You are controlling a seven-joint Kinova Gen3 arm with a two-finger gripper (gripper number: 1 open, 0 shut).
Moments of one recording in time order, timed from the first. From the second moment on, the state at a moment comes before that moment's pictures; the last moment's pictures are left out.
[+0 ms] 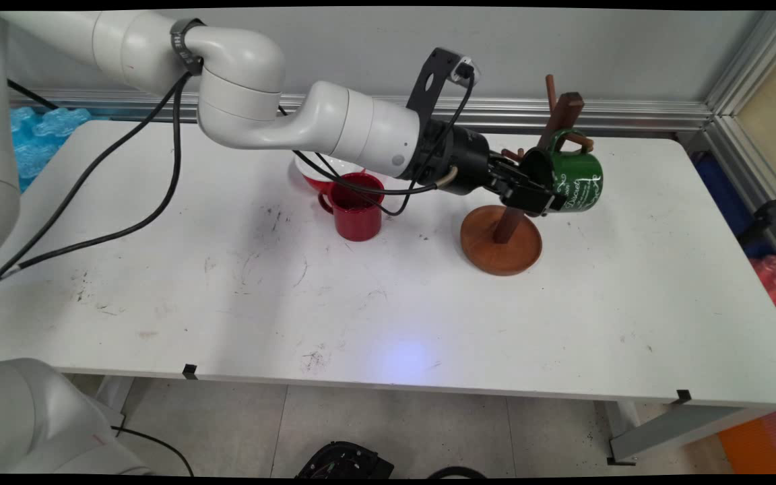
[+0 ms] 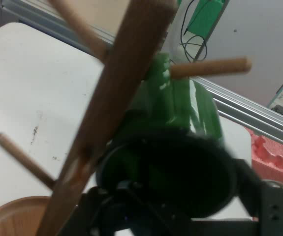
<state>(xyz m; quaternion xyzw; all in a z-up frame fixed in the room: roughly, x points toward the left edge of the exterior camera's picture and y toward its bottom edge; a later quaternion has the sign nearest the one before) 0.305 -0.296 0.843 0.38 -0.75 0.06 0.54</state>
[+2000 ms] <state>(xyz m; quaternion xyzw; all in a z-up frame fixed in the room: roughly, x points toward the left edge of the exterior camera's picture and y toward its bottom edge) 0.304 -0.294 0.864 0.39 -0.73 0.06 0.56</state>
